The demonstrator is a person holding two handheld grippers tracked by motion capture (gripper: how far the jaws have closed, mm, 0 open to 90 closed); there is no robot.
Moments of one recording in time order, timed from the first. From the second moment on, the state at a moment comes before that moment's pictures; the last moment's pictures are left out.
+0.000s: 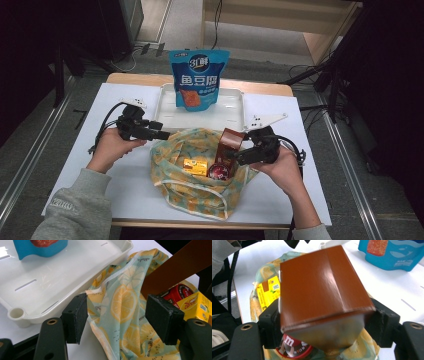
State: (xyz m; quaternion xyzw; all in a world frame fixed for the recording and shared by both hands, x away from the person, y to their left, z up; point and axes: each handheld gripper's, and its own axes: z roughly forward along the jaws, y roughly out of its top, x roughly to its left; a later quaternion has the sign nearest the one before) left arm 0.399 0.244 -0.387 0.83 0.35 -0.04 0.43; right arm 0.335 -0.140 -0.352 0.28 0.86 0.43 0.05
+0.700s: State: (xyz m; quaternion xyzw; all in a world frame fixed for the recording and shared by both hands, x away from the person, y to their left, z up) left arm 0.399 0.247 -0.386 0.83 0.35 -0.04 0.43; right arm 0.339 -0.122 -0.336 0.25 0.87 0.41 0.07
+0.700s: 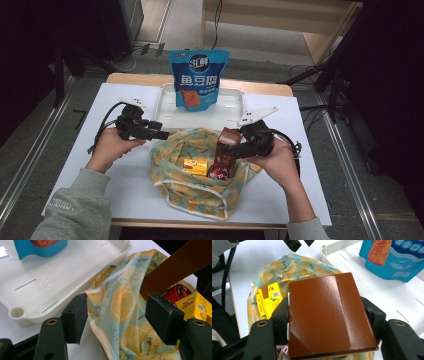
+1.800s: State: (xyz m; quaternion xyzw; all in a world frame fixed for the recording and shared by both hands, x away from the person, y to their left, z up) left arm 0.397 0.249 -0.384 0.83 0.35 -0.05 0.43; right arm 0.348 -0.142 -0.282 0.26 0.86 0.44 0.05
